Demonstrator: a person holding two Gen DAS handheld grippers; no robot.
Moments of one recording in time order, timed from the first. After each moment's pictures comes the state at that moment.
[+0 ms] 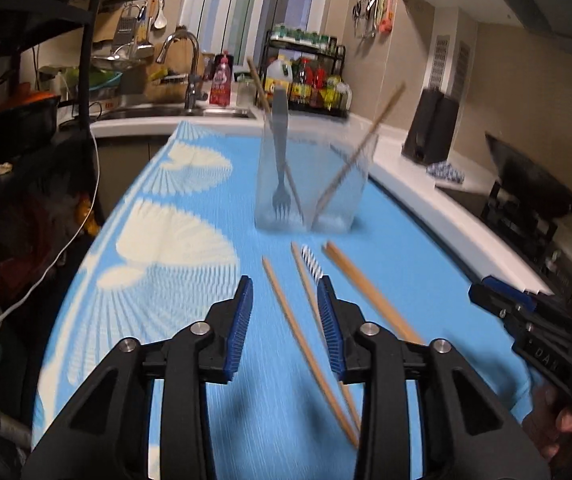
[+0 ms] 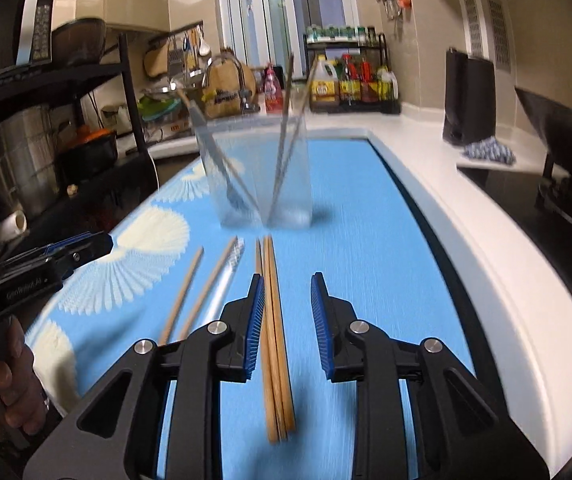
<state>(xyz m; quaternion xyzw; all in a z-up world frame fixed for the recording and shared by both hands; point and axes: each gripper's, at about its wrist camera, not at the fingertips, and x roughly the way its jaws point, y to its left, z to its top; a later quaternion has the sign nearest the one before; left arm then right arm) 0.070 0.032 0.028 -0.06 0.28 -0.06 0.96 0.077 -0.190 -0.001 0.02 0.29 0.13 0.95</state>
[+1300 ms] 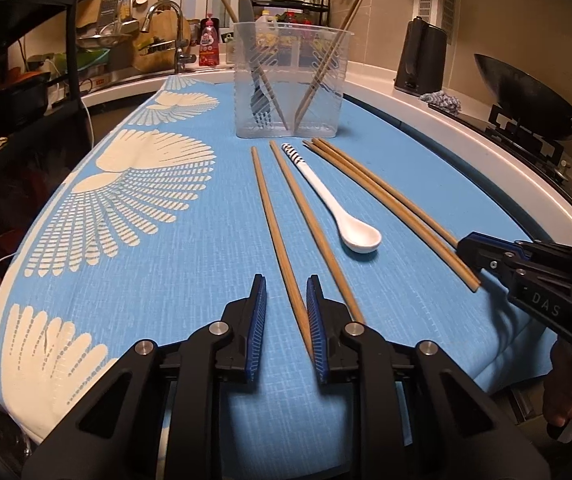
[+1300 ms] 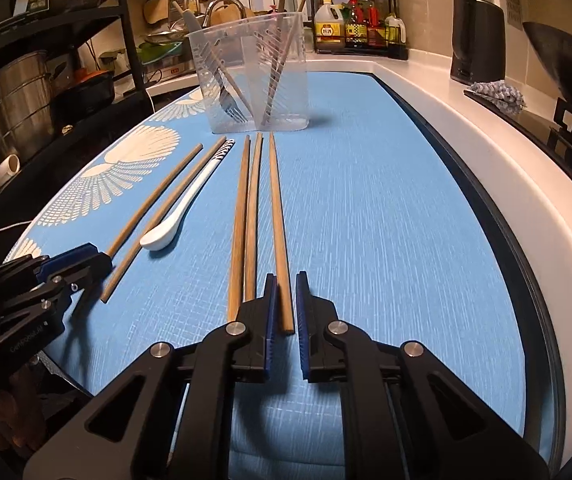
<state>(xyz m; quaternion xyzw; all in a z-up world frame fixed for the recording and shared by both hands) 0.037 0.001 -0.034 -0.01 0.33 -0.06 0.94 0.068 -0.188 -0.055 -0.01 0.36 0.14 0.92</state>
